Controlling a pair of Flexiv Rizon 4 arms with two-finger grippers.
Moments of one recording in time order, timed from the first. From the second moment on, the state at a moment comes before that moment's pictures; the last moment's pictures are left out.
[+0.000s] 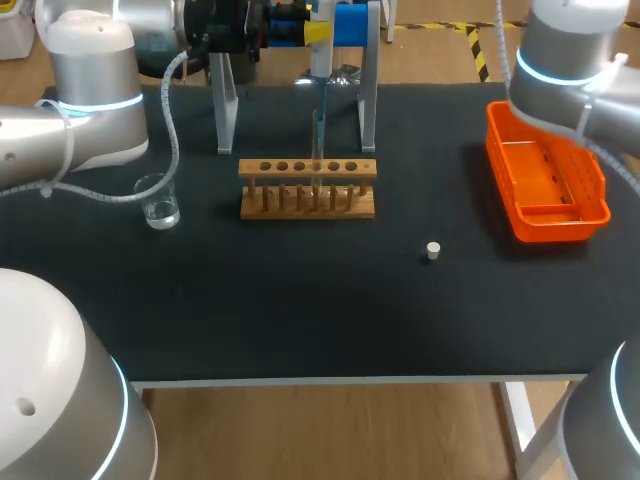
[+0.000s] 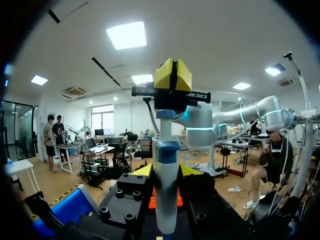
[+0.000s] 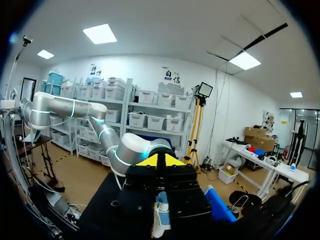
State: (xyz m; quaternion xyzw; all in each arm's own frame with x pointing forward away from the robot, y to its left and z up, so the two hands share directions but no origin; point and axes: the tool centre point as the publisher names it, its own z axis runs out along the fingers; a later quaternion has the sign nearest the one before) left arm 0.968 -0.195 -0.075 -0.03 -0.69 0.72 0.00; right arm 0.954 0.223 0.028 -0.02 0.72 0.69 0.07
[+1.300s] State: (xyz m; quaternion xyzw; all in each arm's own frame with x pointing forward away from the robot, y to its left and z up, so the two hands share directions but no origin) left arm 0.968 -0.195 -0.075 -0.03 -0.69 0.72 0.00; right arm 0.939 0.153 -0.202 -0.02 0.74 0.67 0.06
